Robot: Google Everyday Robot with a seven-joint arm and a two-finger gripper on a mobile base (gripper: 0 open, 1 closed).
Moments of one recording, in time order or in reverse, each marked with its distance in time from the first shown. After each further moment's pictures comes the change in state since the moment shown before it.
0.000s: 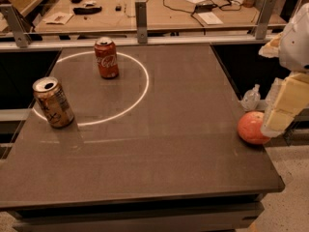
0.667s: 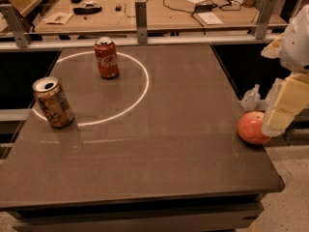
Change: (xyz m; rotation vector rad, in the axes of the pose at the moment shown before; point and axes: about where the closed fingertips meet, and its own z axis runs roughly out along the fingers) arm 0.006 -0.003 0.003 0.000 0.015 0.024
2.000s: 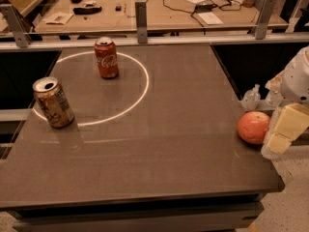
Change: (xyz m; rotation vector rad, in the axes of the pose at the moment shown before) arm 0.036 0.018 0.056 -0.119 -0.013 0.120
